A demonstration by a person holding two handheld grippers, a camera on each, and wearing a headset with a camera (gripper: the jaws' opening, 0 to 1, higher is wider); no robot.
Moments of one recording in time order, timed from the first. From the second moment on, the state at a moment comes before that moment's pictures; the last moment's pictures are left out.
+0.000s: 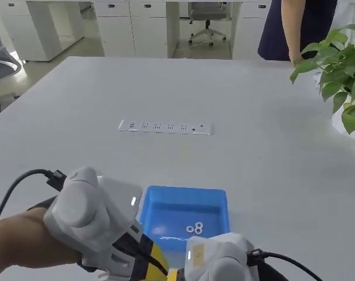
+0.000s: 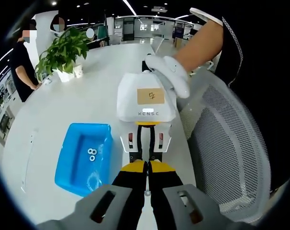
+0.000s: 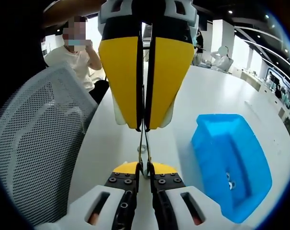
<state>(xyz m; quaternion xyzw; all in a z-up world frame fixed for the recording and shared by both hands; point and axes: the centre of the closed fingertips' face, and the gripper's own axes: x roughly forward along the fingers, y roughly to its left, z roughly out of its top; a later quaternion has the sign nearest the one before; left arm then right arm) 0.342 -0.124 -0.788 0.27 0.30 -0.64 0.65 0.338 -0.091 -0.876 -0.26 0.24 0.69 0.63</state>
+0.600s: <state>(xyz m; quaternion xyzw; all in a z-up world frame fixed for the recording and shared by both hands) 0.342 -0.123 -0.787 0.26 0.30 -0.64 0.65 0.336 -0.092 -0.874 -0.25 0.25 0.68 0.64</state>
